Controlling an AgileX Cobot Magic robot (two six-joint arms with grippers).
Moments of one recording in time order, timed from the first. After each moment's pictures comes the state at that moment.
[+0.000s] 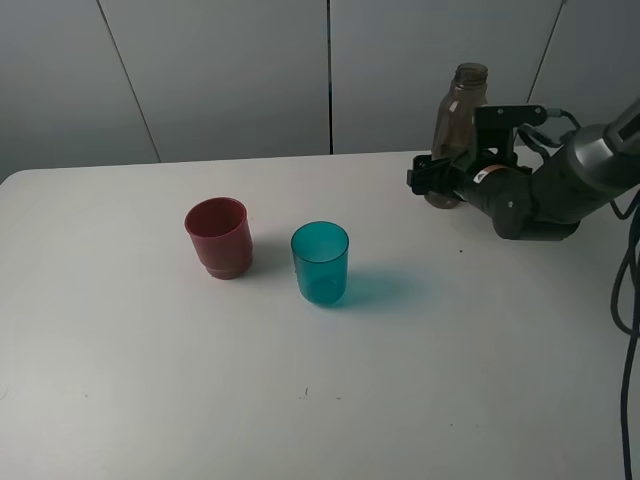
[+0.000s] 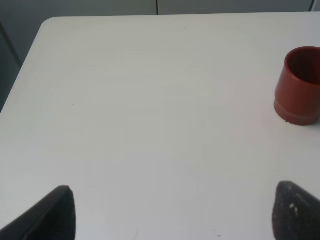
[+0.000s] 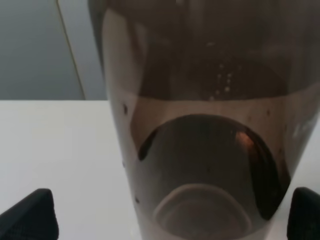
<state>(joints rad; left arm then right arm) 0.03 -0.01 -0.51 0.02 1.09 -0.02 0.30 2.12 -0.85 0.28 -0.78 -0.06</state>
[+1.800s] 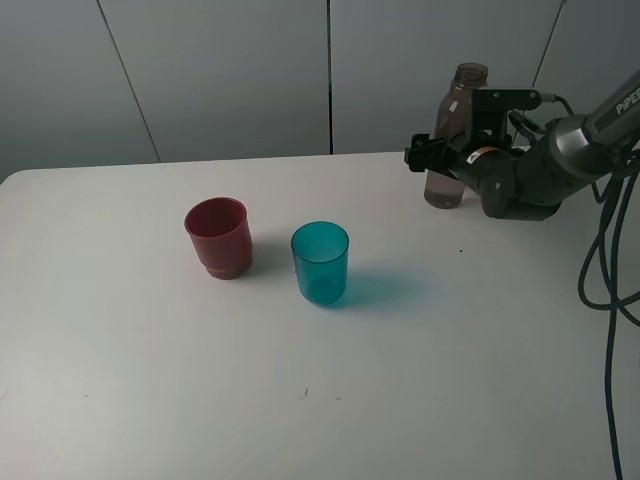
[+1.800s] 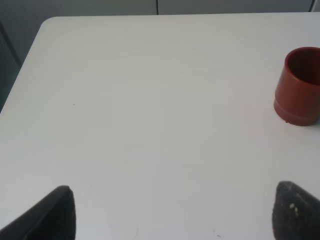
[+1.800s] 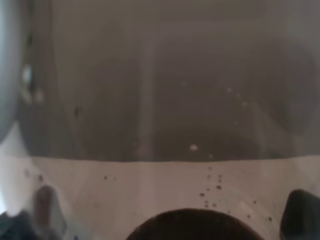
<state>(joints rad) 0.03 -0.01 -0.51 0.02 1.09 -0.02 0.27 2.19 -0.99 0.26 -0.78 -0.05</state>
